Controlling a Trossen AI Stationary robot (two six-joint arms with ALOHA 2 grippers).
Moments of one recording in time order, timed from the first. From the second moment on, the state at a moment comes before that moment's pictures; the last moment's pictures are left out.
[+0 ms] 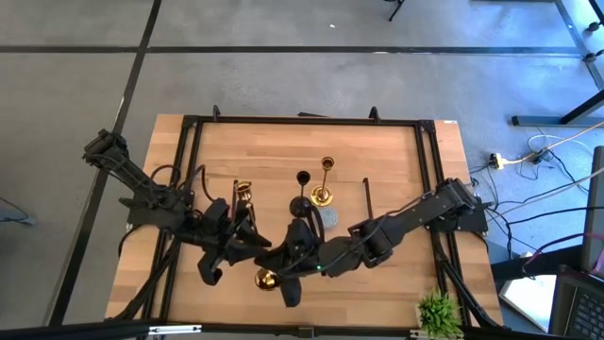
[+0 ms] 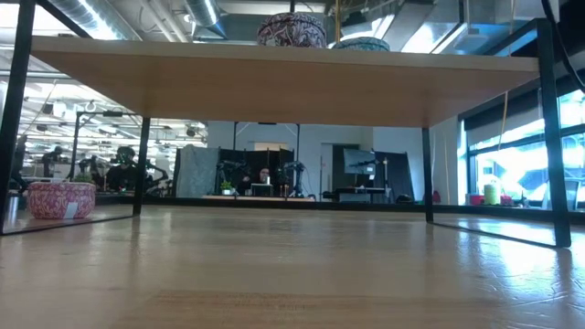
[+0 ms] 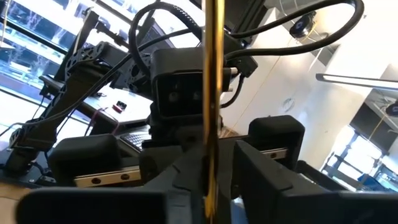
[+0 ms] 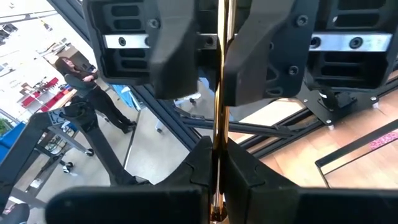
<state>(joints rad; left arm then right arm) -0.66 1.22 0.97 0.56 -0.44 -0.43 0.52 2.00 2.05 -0.25 0.44 0.72</state>
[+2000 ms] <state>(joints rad) -0.36 1.05 0.97 -0.06 -0.68 -0.48 0.82 1.92 2.05 -0.48 0.91 0.55</state>
